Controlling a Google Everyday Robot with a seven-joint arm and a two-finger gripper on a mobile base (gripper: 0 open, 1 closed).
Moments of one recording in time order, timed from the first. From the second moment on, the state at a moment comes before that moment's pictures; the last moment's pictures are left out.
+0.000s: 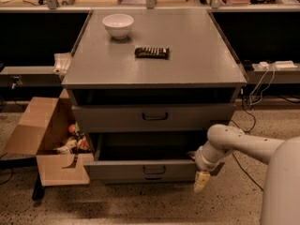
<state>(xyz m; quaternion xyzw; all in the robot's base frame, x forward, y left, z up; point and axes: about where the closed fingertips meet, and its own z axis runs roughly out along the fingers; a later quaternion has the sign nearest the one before) 0.534 -0.211 0.397 -0.70 0.69 0.13 0.10</state>
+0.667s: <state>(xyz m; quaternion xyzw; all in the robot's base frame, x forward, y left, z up) 0.535 -0.210 0.399 -0.70 0.69 0.14 0.10</state>
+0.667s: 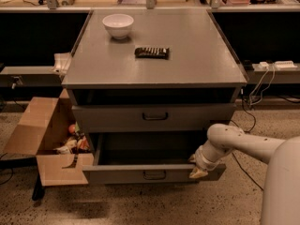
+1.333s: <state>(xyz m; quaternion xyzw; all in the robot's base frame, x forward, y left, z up) 0.509 -0.201 0.404 -0.71 0.68 0.15 0.11</state>
